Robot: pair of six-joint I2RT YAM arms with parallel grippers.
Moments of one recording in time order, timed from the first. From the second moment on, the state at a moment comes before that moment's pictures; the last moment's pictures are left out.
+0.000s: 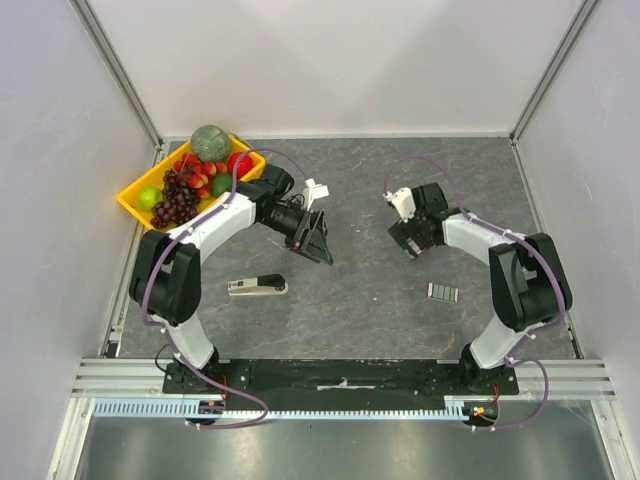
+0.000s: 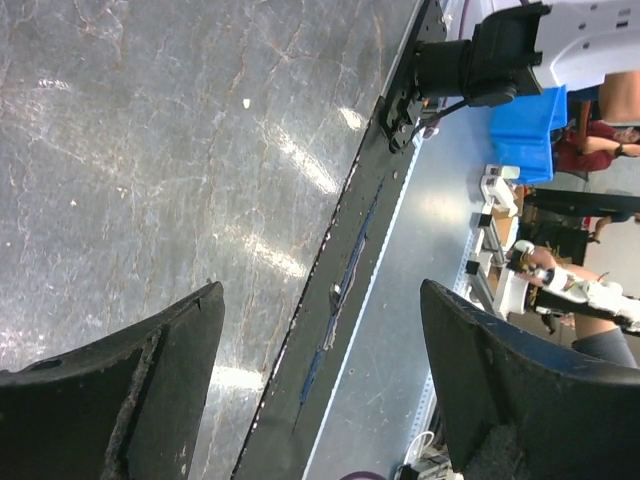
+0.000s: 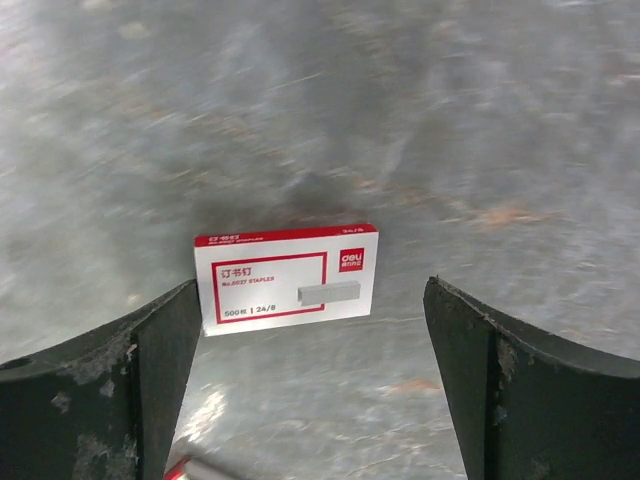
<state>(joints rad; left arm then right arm) -0.44 1.78 1.31 -0.76 1.02 0.00 0.30 1.65 0.94 -0.35 0.06 -0.44</state>
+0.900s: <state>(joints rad) -0.32 1.49 1.22 -0.89 0.97 0.15 0.14 1.24 0.78 -0.74 -0.25 -1.00</state>
